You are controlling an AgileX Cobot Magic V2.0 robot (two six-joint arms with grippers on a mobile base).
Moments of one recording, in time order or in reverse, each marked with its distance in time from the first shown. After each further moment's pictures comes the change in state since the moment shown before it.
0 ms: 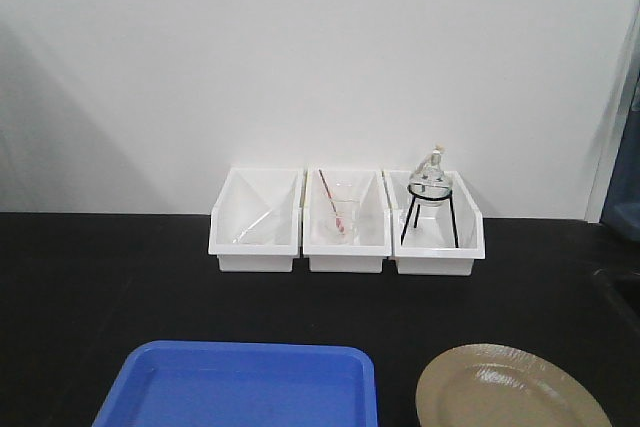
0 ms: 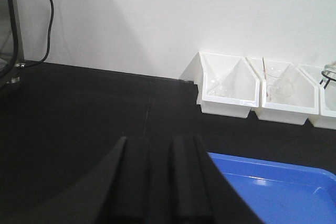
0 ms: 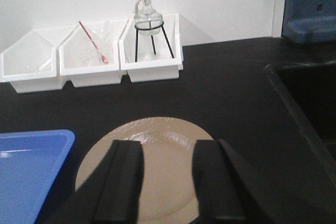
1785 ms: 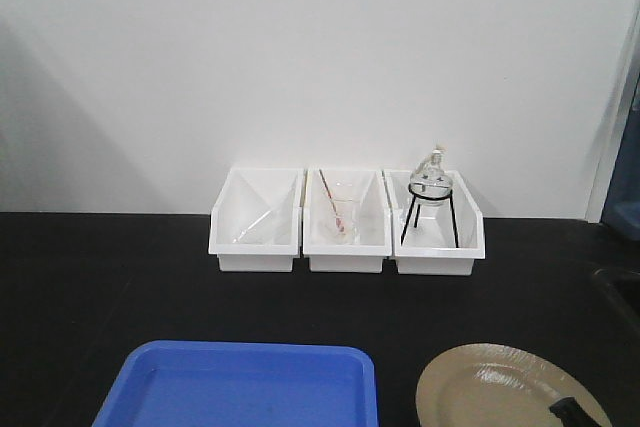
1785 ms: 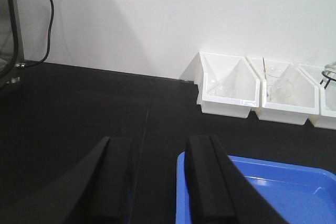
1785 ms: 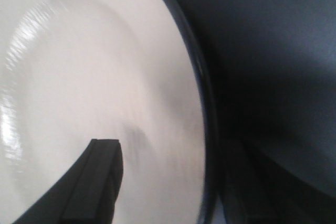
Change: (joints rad) left arm 0.000 0.000 0.000 0.000 0.000 0.000; right arm 0.000 1.048 -0.126 0.675 -0.236 0.340
